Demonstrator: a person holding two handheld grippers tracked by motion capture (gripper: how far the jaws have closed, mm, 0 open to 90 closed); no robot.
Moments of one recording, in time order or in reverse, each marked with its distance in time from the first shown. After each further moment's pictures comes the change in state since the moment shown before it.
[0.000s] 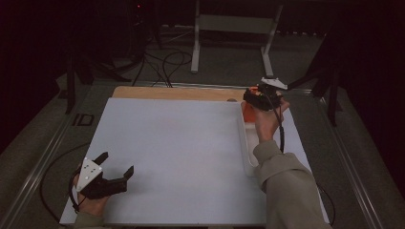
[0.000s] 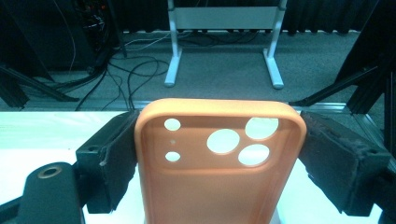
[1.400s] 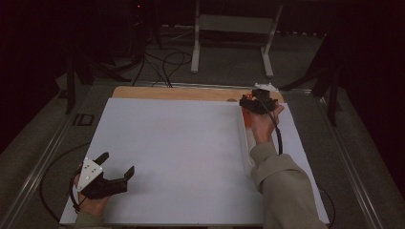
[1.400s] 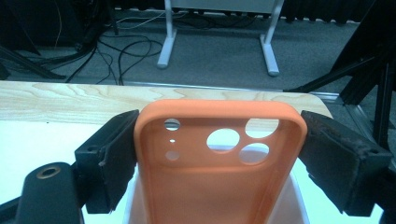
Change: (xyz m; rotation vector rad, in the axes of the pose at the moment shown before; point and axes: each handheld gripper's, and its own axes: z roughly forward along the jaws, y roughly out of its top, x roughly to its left) left arm -0.001 0.000 0.000 0.002 -0.005 0.003; right arm 0.007 -0.021 0.021 0.065 -0.026 -0.057
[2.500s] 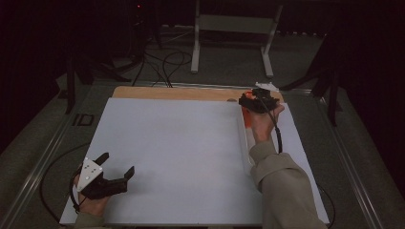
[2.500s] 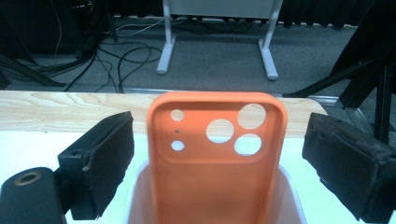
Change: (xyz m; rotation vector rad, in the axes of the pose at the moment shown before) left arm 0.000 -0.001 0.000 0.000 -0.003 -0.009; right arm -0.001 0.002 0.002 -0.022 -0.002 0.019
